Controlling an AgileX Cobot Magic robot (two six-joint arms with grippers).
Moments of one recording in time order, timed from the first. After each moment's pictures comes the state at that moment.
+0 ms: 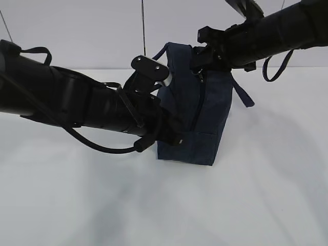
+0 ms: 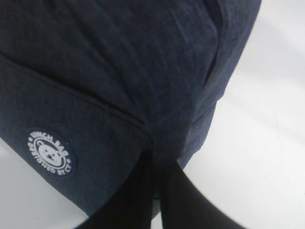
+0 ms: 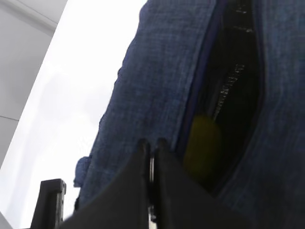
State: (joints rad) left arm -0.68 1.90 -1.08 -1.81 0.20 1.83; right arm 0.21 1.86 -1.39 1.11 0.68 -0.71
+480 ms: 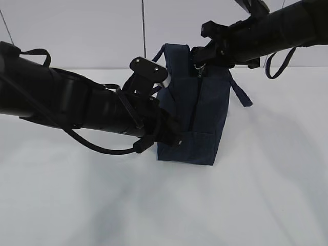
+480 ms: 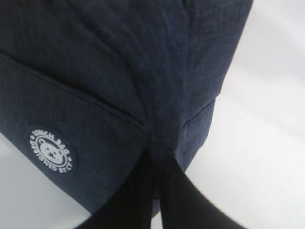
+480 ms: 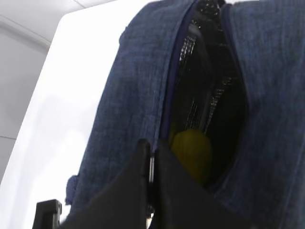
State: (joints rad) left arm -0.68 1.90 -1.07 -1.81 0.20 1.83; right arm 0.19 1.86 -1.40 1.11 0.63 -0.67
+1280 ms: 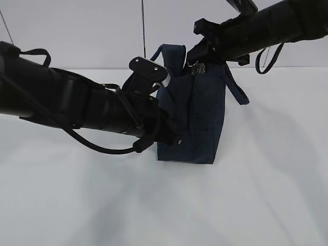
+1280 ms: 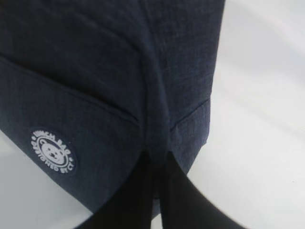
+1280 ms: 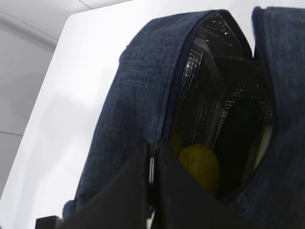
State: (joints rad) left arm -0.68 1.90 -1.07 -1.82 0.19 1.83; right arm 0.19 1.95 -1.52 1.09 0.69 -0.64
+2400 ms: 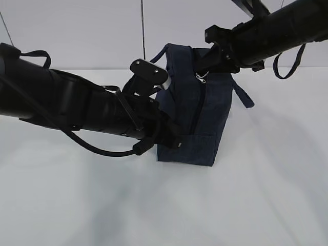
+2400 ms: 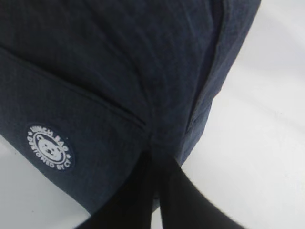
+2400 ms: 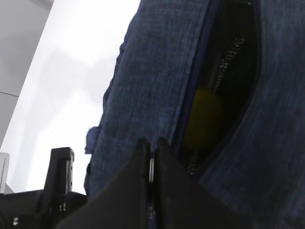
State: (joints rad) left arm -0.68 1.90 -1.07 -1.81 0.20 1.83; right arm 0.19 1.82 -1.40 0.99 0.79 -0.62
